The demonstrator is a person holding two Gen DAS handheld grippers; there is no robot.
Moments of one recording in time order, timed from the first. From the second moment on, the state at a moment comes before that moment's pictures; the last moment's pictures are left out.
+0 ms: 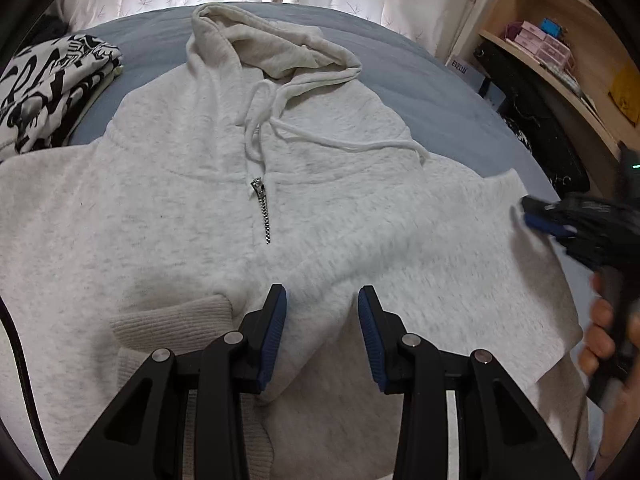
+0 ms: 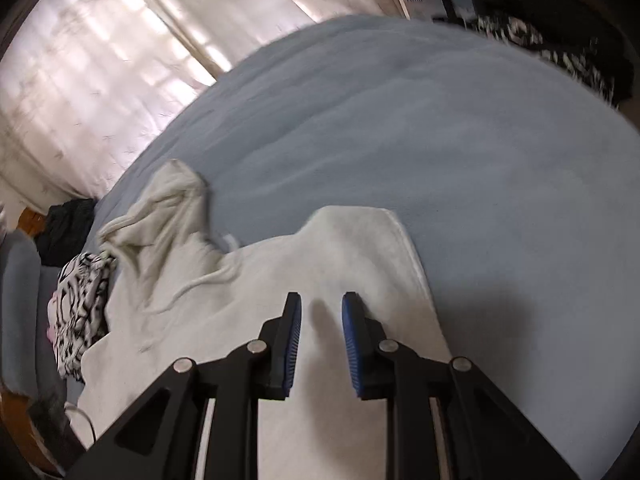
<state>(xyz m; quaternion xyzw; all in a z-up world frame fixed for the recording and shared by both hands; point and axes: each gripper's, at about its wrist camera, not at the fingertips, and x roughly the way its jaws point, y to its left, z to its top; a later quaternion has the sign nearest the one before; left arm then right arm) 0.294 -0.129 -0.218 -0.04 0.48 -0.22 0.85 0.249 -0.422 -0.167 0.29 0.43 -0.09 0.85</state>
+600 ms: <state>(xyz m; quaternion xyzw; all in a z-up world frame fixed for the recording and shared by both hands) 0.268 -0.112 -0.197 -0.06 0.48 -0.23 0.84 0.176 -0.389 -0.149 0.32 0.45 -0.03 0.84</state>
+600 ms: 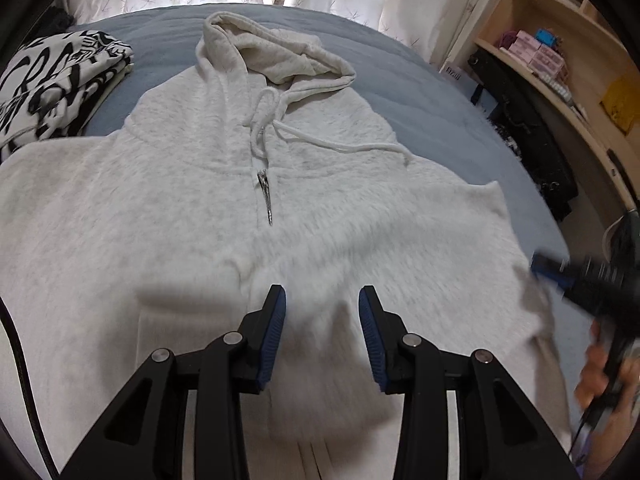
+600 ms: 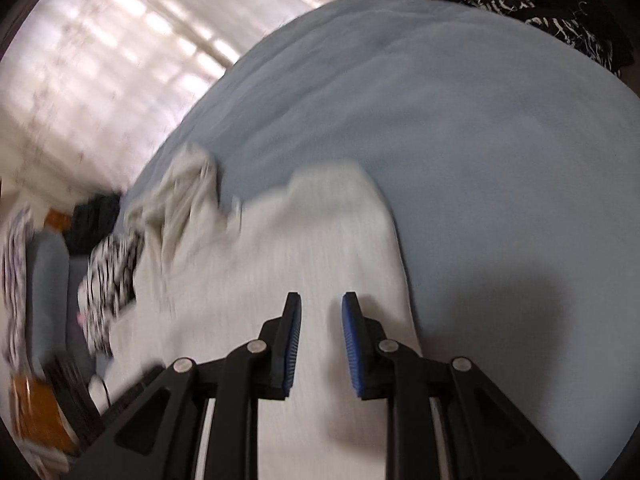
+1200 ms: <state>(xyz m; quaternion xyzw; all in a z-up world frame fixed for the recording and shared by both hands) 0.144 -0.078 -0.166 -0.04 0.46 -0.17 0.87 0.037 -0.290 -0.122 0.29 0.45 0.01 0.84</state>
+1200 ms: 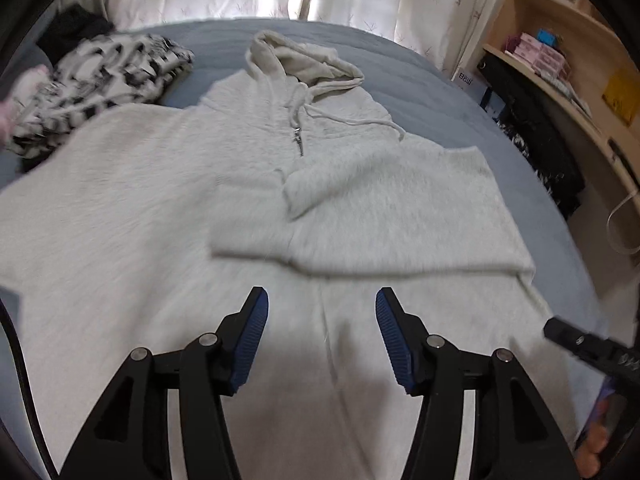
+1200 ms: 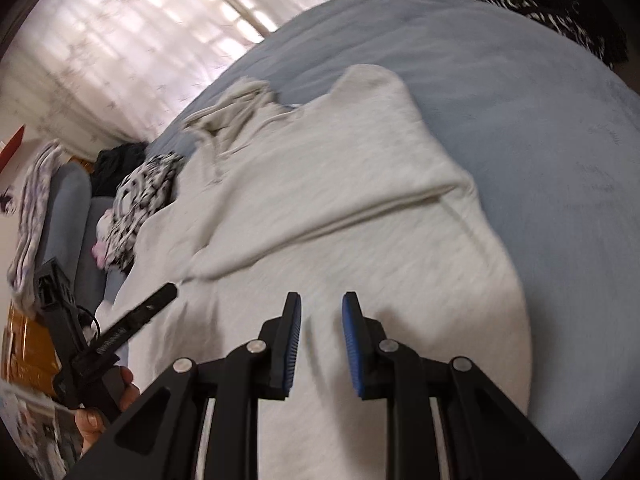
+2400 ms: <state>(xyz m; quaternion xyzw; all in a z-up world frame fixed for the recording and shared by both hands) 0.049 0.146 -0.119 -0.11 0.43 -0.06 0.90 0.014 -0.017 -0.066 0.02 0.44 0.16 0.88</state>
